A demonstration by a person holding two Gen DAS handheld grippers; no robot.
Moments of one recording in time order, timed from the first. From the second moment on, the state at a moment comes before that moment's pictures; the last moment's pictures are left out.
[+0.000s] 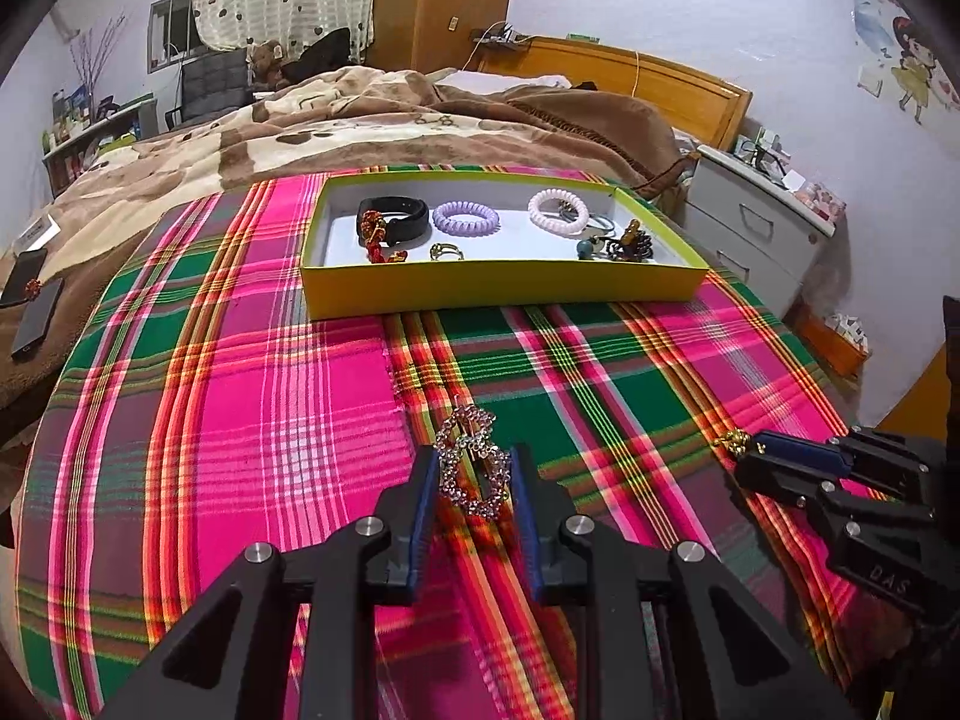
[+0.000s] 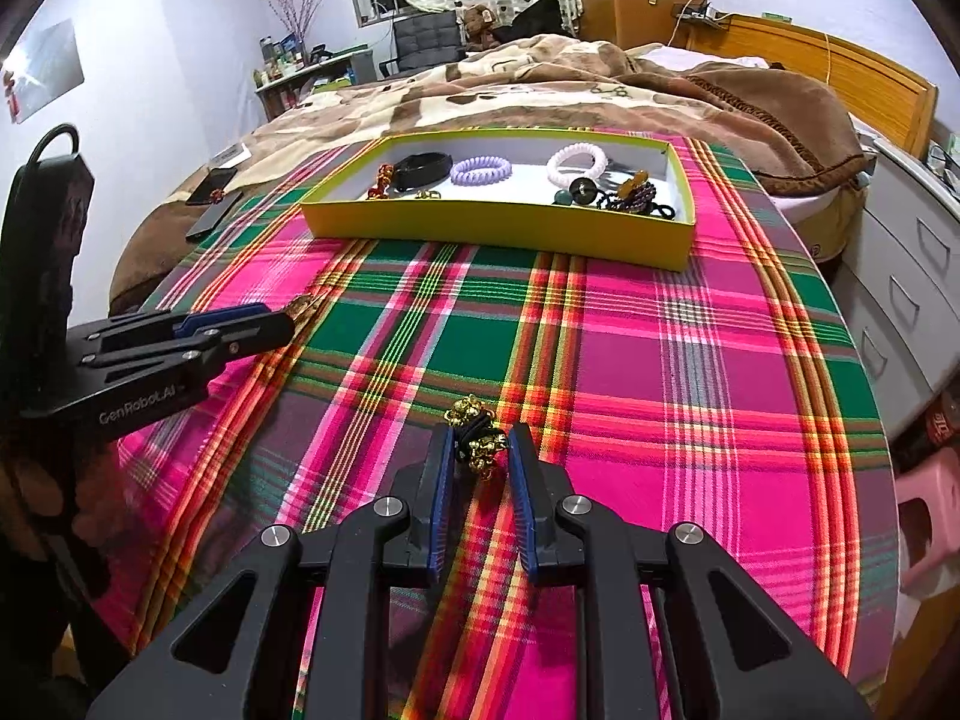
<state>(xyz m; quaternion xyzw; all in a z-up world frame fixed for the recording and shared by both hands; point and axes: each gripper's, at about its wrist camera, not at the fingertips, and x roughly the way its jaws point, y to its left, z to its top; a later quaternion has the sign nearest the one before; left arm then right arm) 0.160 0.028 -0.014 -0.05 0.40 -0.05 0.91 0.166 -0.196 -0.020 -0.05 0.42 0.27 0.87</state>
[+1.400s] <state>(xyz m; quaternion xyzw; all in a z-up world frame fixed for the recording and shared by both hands) 0.171 0.027 0.047 -0.05 0.34 -0.08 0.94 0.190 -0.191 0.028 -0.05 0.37 0.26 0.89</state>
